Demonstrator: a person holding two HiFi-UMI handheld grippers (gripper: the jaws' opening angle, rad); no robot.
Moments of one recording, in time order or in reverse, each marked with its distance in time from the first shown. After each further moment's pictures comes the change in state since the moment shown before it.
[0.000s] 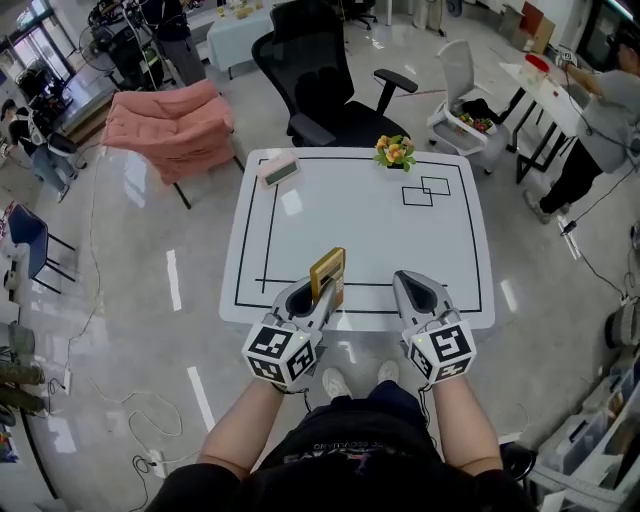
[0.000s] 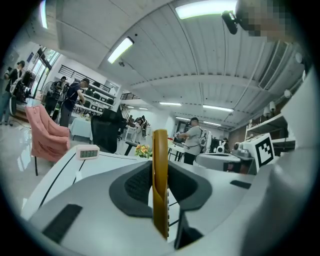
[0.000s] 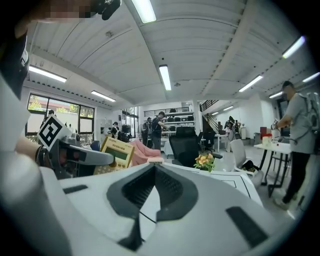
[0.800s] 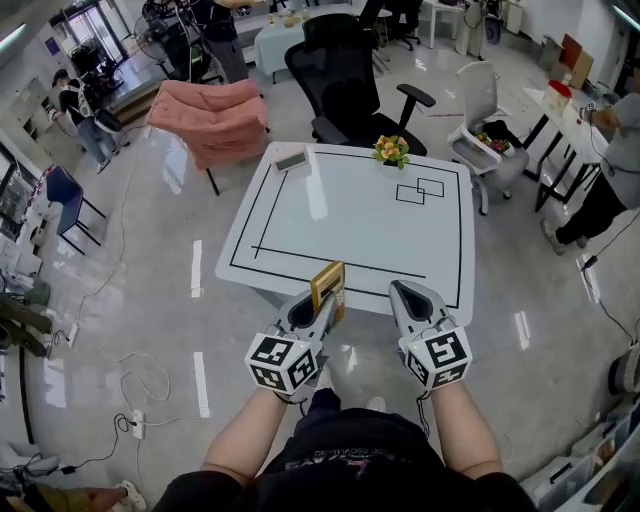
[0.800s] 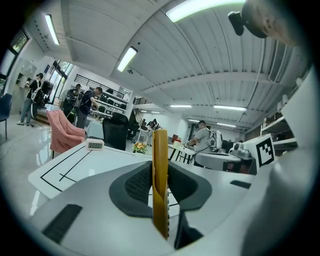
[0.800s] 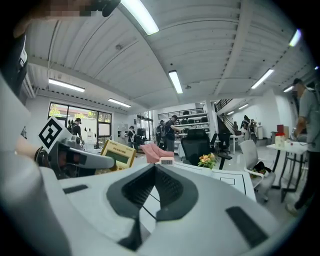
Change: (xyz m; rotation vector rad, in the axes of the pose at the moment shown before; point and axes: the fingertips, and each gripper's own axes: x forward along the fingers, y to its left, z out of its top) left arm -0.046 -0.137 -0.036 -0.039 -0.048 0.179; right arm -0.126 -0.013 -0.007 -0.023 -0.031 0.189
